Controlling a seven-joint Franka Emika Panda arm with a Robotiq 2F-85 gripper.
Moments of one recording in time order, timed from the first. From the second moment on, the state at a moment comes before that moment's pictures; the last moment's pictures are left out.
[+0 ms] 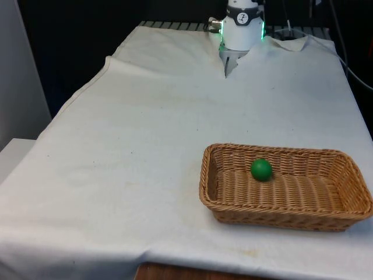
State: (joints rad) arm 0.46 -0.08 -0.30 -2.20 0.10 2.21 0.00
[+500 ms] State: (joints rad) arm 0.45 -0.08 -0.30 -2.20 0.03 2.10 0.05
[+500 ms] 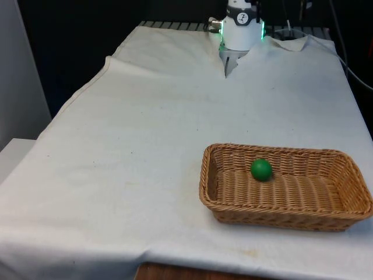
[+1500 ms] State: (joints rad) arm 0.45 -0.08 -0.31 -2.16 -0.08 1.99 0.20
